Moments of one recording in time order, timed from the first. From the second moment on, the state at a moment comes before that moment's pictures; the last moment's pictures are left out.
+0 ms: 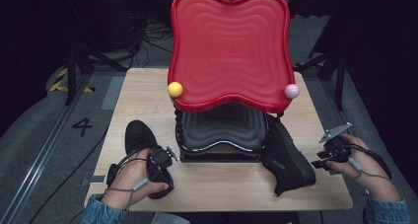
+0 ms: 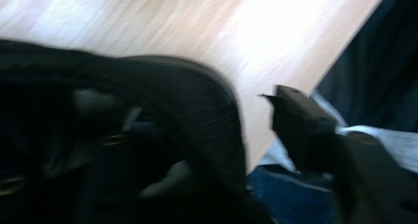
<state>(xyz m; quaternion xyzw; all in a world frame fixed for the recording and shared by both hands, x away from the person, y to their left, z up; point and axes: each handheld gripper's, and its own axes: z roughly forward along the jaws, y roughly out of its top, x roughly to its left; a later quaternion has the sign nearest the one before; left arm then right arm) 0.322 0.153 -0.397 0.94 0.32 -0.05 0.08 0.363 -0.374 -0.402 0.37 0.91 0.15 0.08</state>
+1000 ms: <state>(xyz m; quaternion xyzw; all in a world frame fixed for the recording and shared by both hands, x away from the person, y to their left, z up) 0.320 0.168 -0.359 0.93 0.33 -0.08 0.09 0.368 -0.368 -0.401 0.37 0.91 0.17 0.09</state>
